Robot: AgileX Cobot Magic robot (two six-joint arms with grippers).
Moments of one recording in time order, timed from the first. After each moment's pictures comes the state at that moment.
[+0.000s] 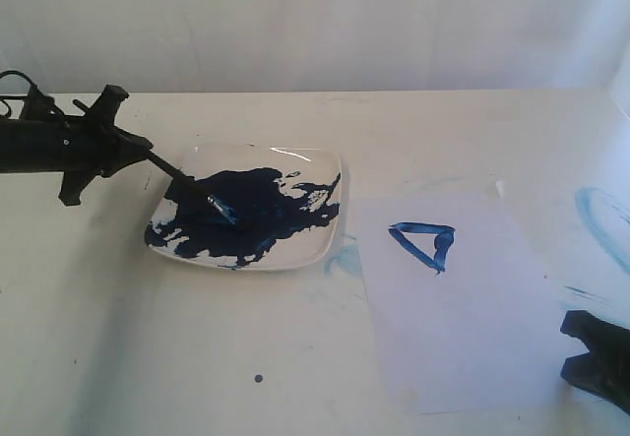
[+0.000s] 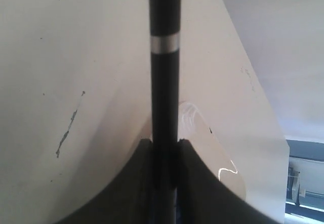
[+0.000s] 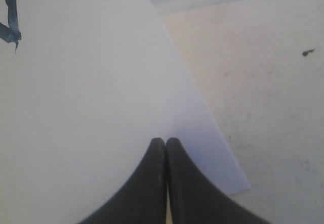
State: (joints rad) left arm 0.00 2.07 -1.23 -1.79 0.58 0.89; right arm -0.22 1.53 -0.23 1.68 0.50 -1.47
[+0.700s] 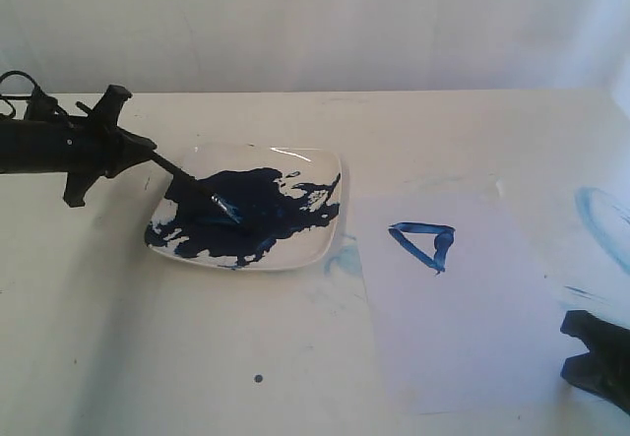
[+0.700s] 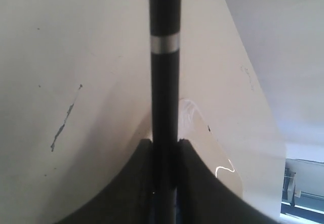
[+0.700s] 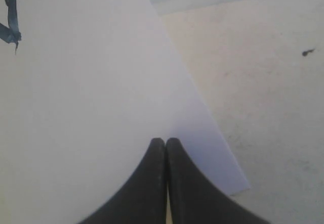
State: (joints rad) left arm -0.01 2.07 -1.23 -1.79 0.58 0.86; right arm -0.22 1.53 -0.23 1.69 0.50 -1.47
